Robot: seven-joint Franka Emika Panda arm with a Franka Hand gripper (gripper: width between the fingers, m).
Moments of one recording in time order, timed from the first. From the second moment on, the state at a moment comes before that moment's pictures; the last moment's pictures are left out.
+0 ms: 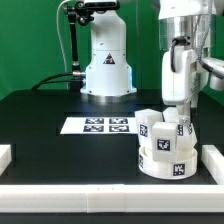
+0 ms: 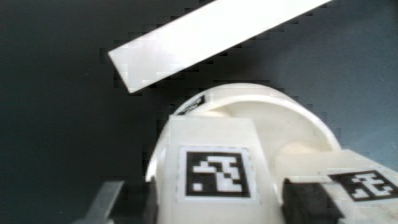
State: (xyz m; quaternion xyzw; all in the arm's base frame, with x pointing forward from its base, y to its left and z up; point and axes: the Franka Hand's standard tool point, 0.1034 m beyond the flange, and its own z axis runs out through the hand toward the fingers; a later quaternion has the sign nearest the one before) arm 0.547 0.103 0.081 -0.52 0.85 0.01 0.06
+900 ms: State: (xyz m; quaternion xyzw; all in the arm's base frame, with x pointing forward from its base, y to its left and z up) arm 0.545 0.115 0.081 -0.48 0.87 0.03 0.08
